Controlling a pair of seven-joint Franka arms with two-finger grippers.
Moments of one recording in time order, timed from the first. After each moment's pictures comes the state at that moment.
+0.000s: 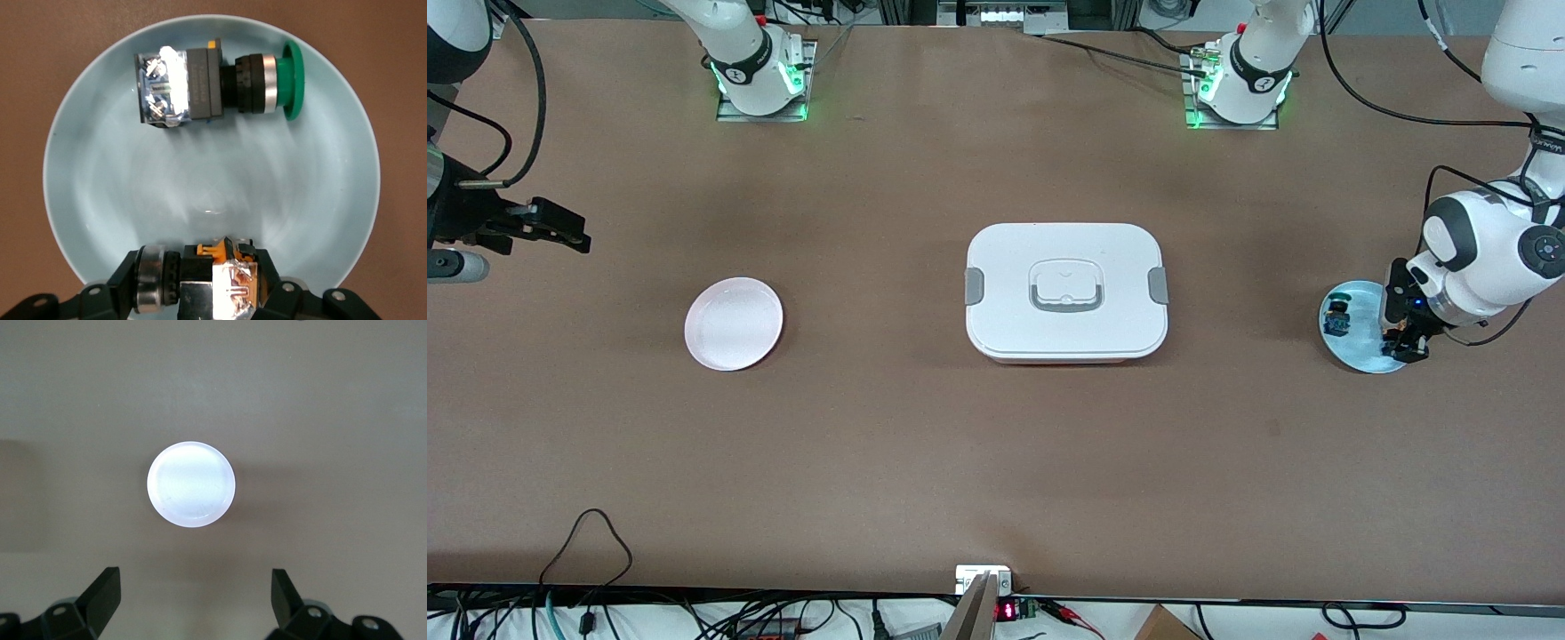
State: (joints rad) left arm 0.39 0.50 -0.02 -2.10 0.10 2.65 2.16; right arm 0.10 0.13 -0.11 -1.49 -0.01 1.57 -0.04
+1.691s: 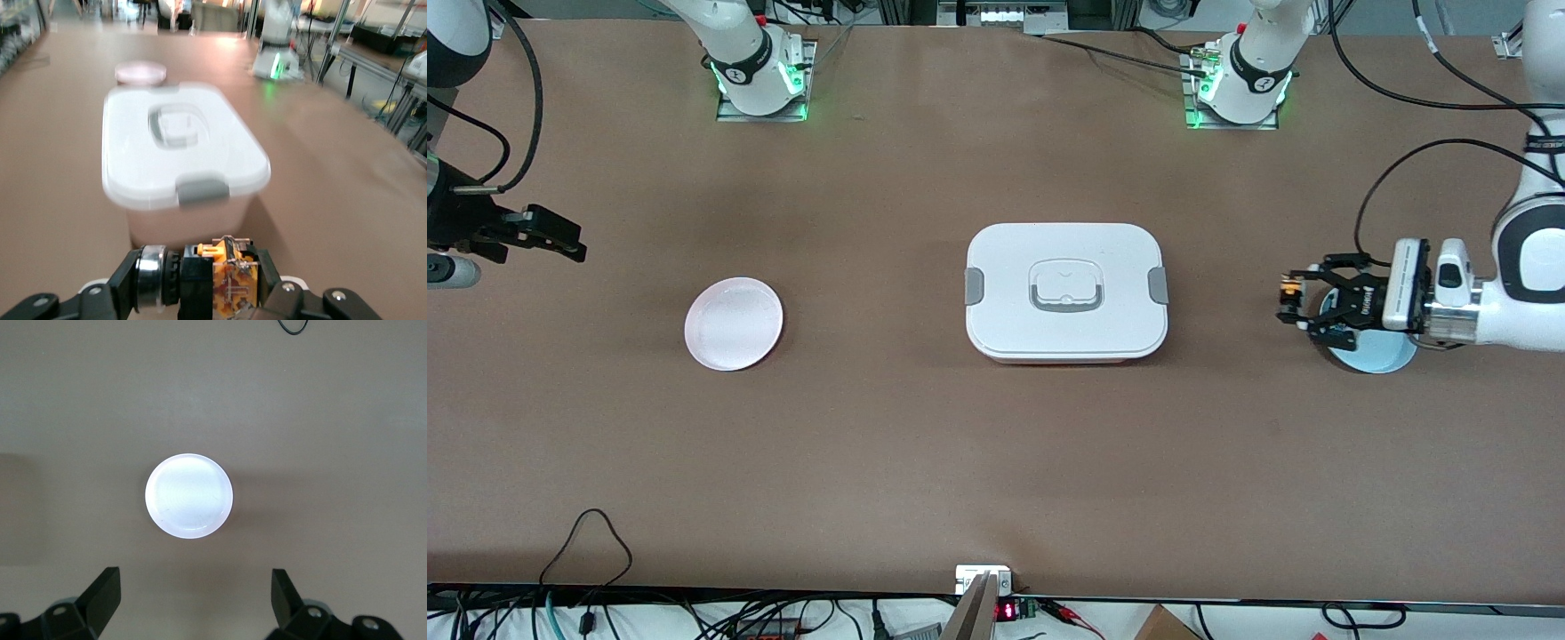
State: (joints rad) left arm 0.51 0.48 -0.40 -1.71 -0.74 1.56 2.15; right arm 0.09 0.14 -0.11 -1.49 -0.01 1.60 -0.04
